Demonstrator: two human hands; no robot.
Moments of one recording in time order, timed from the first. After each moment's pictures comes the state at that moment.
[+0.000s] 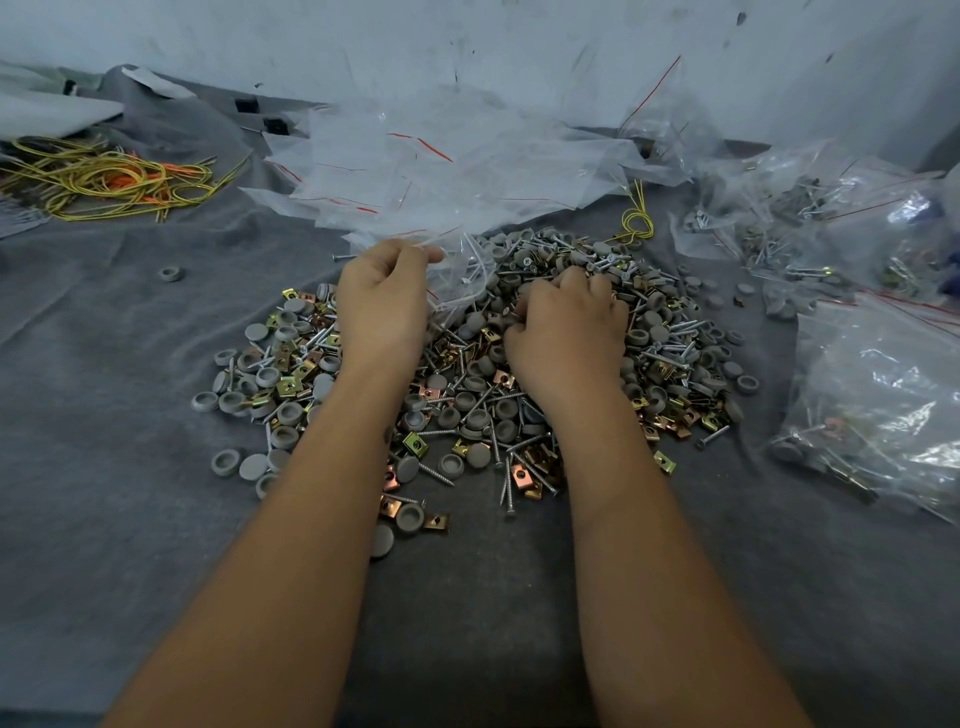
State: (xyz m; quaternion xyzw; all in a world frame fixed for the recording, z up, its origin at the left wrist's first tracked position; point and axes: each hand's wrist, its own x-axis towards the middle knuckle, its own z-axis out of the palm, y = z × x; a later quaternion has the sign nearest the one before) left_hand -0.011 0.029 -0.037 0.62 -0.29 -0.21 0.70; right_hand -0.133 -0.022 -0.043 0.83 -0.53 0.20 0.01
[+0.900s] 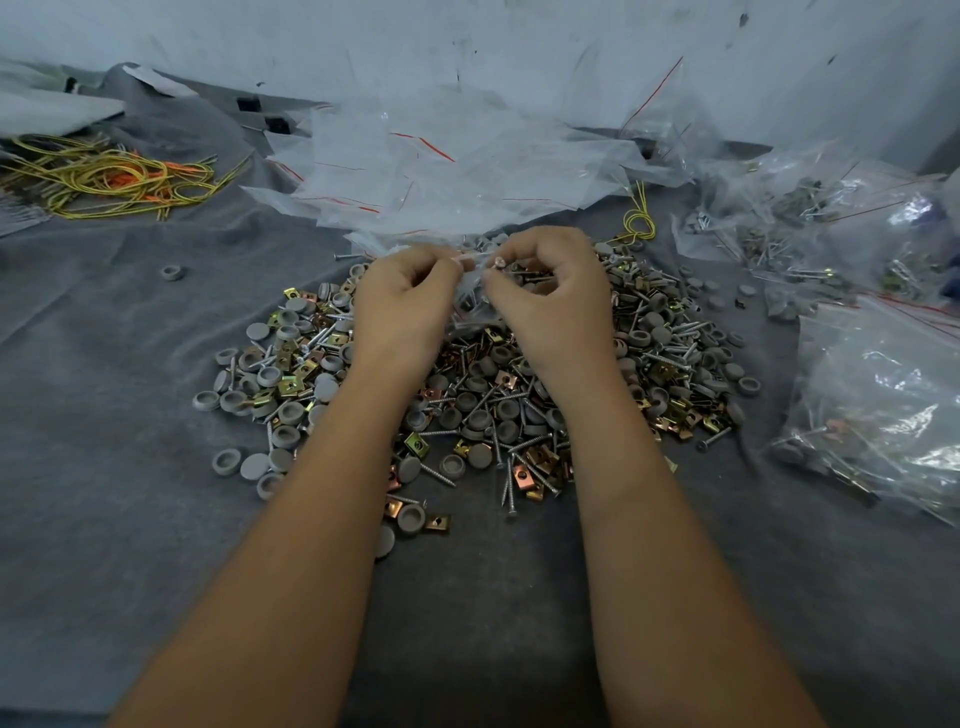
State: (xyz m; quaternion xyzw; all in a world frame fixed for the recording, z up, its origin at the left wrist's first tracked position) left_hand -0.013 0.031 -0.041 0.62 -0.41 -0.17 0.65; right_hand -0.125 -0.015 -0.029 0.72 -0.34 0.51 -0.32
